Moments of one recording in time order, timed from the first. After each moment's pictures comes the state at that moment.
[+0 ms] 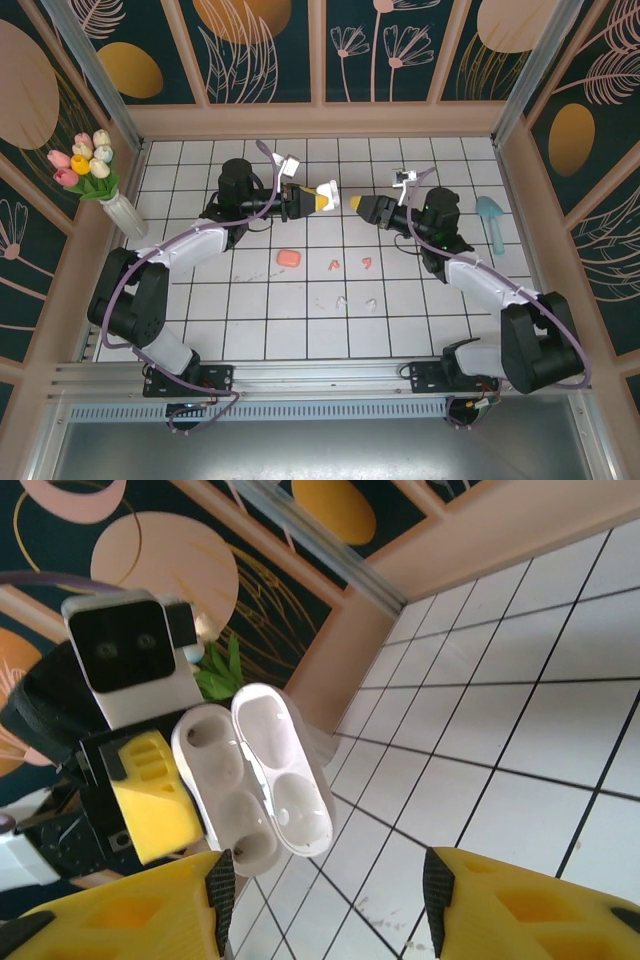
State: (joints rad) left arm -0.44 1.61 1.00 0.48 1.04 -0.61; right arm 0.34 1.30 0.65 0.56 -0.76 0.81
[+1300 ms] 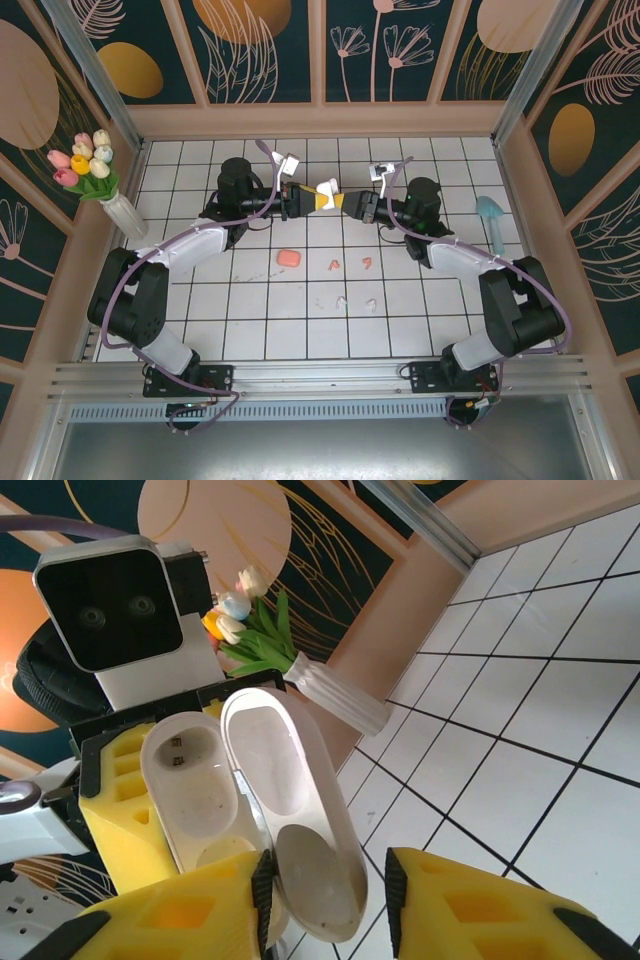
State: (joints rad) left arm -0.44 1.61 1.01 0.50 1.04 -0.62; right arm 0.40 1.49 0.76 0.71 -0.87 0.86
